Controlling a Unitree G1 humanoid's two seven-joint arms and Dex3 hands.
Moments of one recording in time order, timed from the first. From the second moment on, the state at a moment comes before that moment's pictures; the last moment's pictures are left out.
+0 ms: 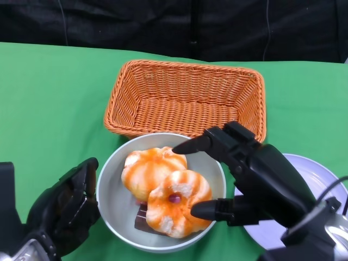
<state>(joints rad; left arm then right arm) 0.06 0.05 0.21 -0.30 -0.59 0.79 -0.10 -0.08 -0.15 0.27 -0.24 -0.61 -0.34 0.14</state>
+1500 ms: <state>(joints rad) 0.09 0.04 0.11 -0.36 -0.44 0.75 -0.06 -0.27 -0.26 0.39 0.32 -0.71 -0.51 -0.17</state>
